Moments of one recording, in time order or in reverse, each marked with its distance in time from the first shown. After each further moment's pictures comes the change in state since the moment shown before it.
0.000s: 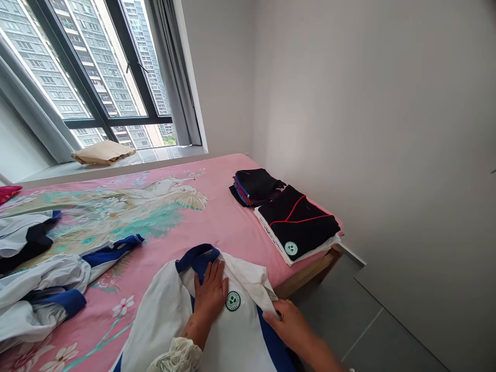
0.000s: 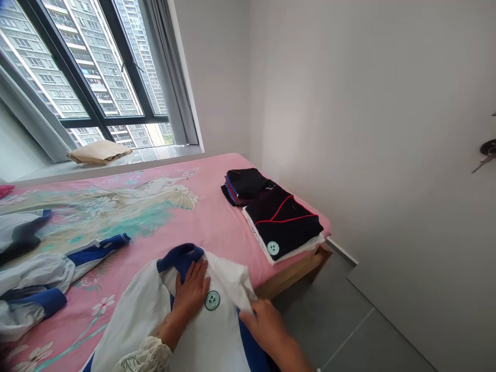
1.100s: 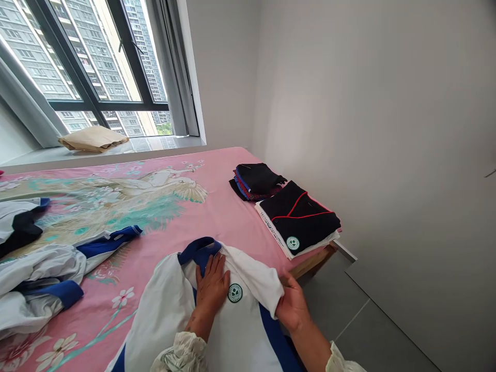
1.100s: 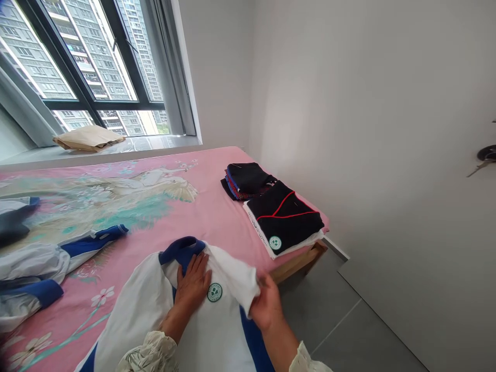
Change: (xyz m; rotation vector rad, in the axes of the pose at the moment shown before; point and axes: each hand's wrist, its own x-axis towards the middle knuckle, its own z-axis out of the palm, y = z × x) left_hand -0.001 -0.007 0.008 -0.072 0.098 0.011; right_hand 0.033 -0.036 0.002 1.546 0.139 0.450
